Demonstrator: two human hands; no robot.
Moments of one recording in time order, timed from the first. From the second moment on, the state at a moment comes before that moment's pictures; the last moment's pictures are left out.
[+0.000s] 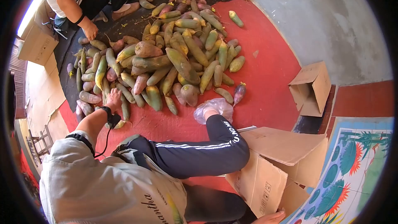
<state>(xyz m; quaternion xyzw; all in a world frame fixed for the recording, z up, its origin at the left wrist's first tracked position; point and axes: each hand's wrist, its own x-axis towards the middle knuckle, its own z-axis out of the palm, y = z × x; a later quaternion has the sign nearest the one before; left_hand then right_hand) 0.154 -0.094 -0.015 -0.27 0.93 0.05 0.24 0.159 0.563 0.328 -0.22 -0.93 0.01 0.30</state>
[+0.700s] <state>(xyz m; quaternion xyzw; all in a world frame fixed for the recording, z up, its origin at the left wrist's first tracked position) 0.135 -0.120 -0.021 -0.18 0.88 -0.06 0.42 0.160 0.558 0.326 -0.26 -0.92 0.01 0.30</state>
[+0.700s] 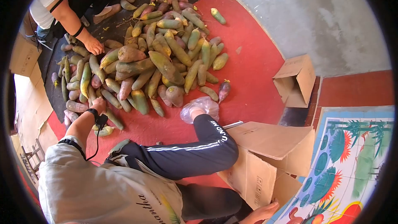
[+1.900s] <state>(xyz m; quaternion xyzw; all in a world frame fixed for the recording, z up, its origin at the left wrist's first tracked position) 0.056 0.134 0.256 0.16 0.64 0.66 0.36 0.159 0.402 0.339 0.13 -0.96 0.15 0.20</state>
